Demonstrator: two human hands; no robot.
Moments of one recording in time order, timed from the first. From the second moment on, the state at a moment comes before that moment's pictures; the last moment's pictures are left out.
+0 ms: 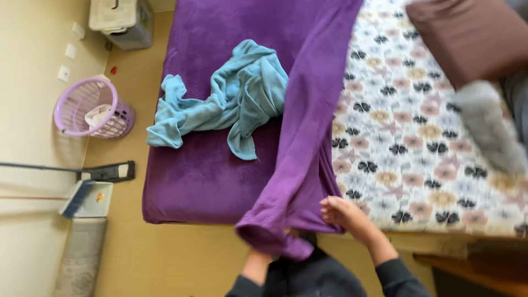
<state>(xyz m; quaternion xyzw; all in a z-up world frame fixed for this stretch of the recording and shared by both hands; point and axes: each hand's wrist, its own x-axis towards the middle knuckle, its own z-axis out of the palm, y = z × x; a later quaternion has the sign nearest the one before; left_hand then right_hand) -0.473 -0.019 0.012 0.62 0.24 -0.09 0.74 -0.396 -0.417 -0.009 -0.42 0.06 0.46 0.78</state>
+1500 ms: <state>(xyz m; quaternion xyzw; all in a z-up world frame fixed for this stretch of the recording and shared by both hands) -0.415 0.306 0.133 0.12 0.15 -0.32 0.93 -0.527 0.185 -0.023 -0.59 0.25 0.15 0.75</state>
